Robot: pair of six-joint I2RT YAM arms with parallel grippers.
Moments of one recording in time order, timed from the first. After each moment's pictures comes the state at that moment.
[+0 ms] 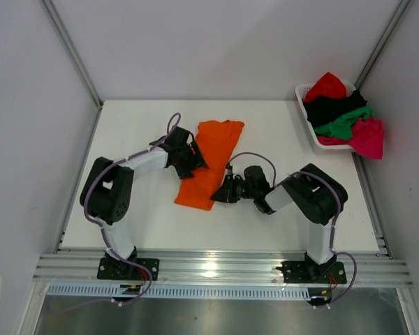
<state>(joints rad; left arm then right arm) -0.42 1.82 1.17 -0.37 0.17 -0.86 0.64 1.94 0.65 0.82 -0.53 0.70</state>
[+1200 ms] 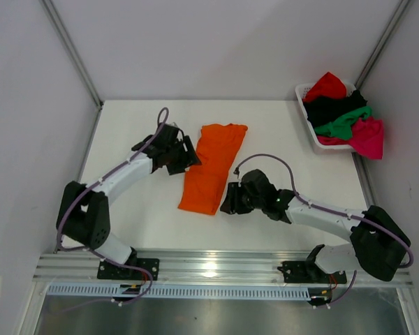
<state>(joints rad) -0.42 1.57 1.12 -0.46 0.12 -0.75 0.83 1.33 0.69 -0.09 -0.12 0.69</state>
